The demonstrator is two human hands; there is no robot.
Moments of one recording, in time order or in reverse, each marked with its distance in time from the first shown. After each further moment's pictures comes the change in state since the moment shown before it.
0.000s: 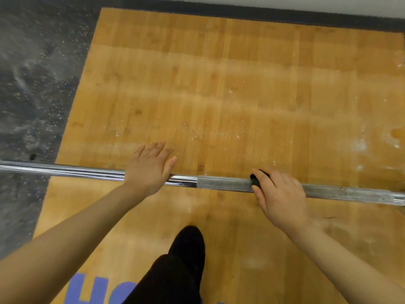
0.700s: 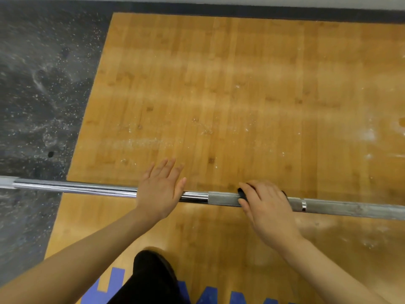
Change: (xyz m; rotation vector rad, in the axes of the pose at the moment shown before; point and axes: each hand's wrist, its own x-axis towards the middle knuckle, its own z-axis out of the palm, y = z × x) left_hand -0.063 0.003 0.028 0.040 0.034 0.030; right_hand -0.027 -0.071 -0.007 0.078 -0.137 0.052
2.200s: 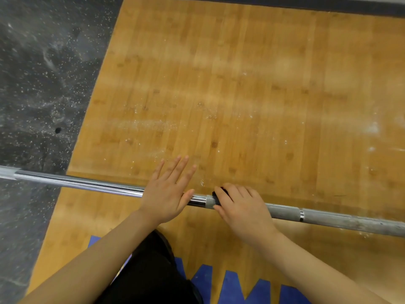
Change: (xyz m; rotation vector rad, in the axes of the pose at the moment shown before) left_hand -0.054 0.014 0.021 0.096 0.091 0.248; right_hand -0.027 -0.037 0.025 -0.030 -0.119 -0.248
